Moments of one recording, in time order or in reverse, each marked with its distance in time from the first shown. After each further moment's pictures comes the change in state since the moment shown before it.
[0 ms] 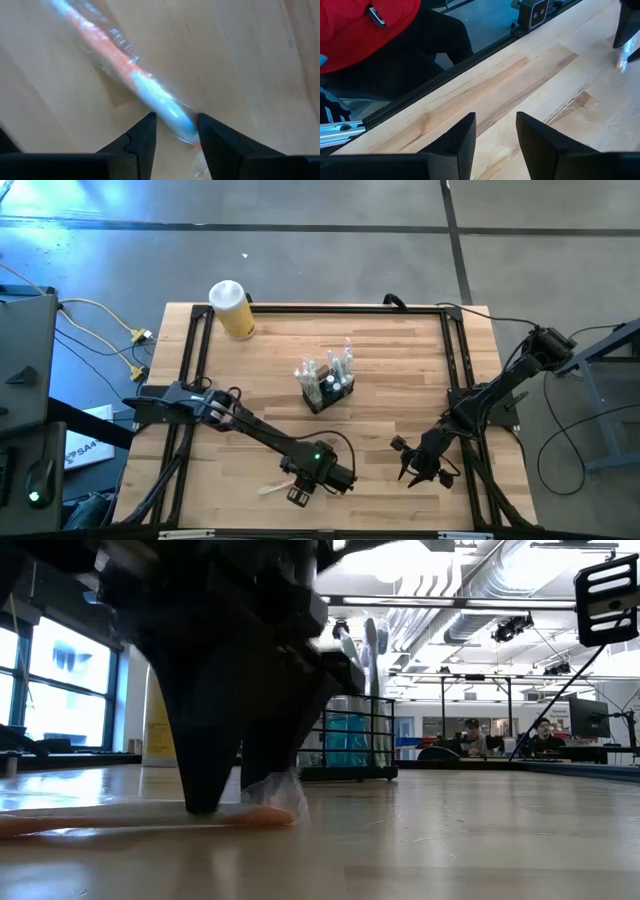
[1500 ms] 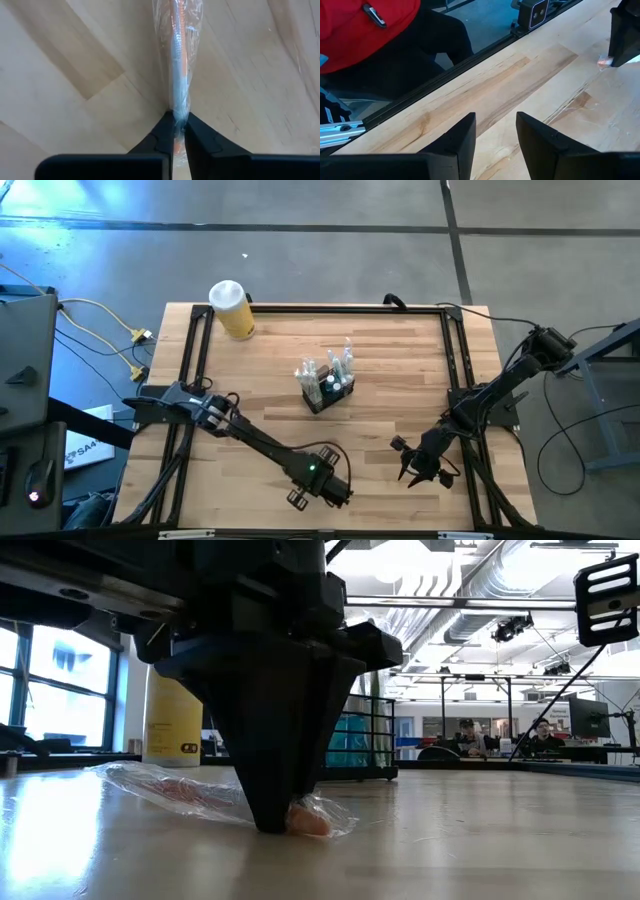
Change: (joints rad) left arm -0.042 0.047 -0.001 0.093 -0.219 0.128; right arm 0.000 0.000 0.000 0.000 0.000 0.000
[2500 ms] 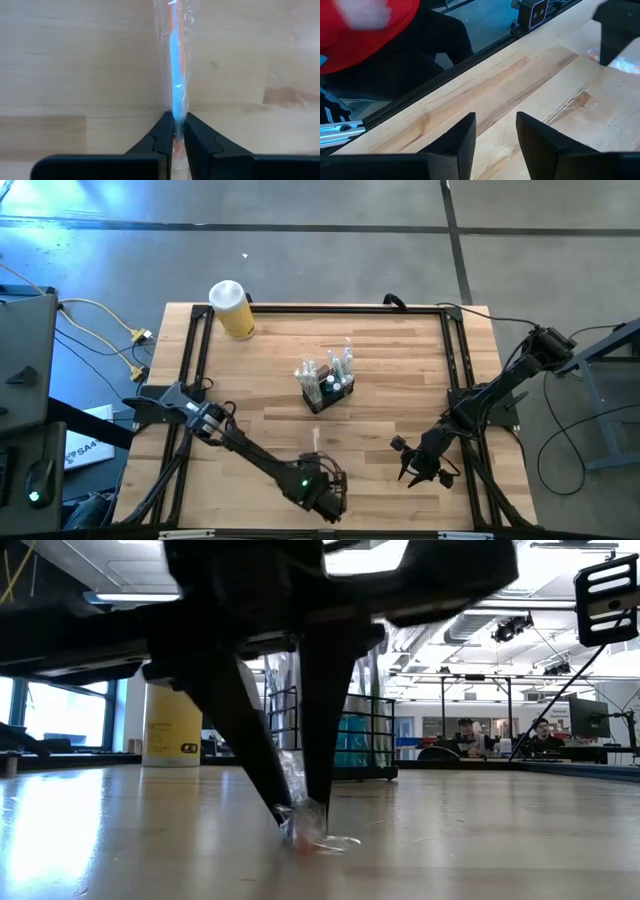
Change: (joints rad) left arm -0.097 0.009 -0.002 0.061 -0.095 0.794; right arm 0.000 0.000 0.000 0.000 0.000 0.000
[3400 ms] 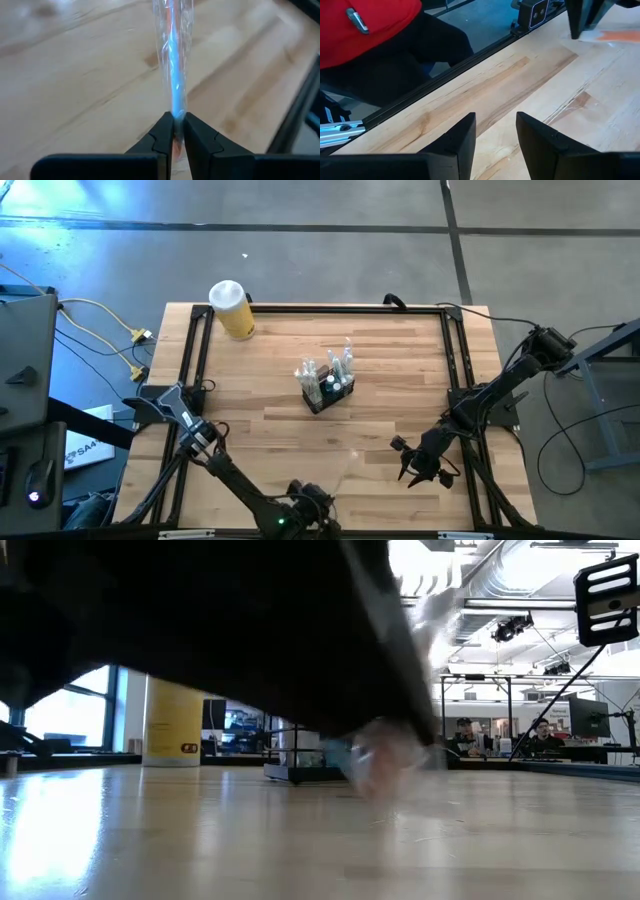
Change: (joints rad) left arm -0.176 0.010 -0.001 0.242 -0.638 0.652; right arm 0.000 0.000 0.000 0.000 0.000 0.000
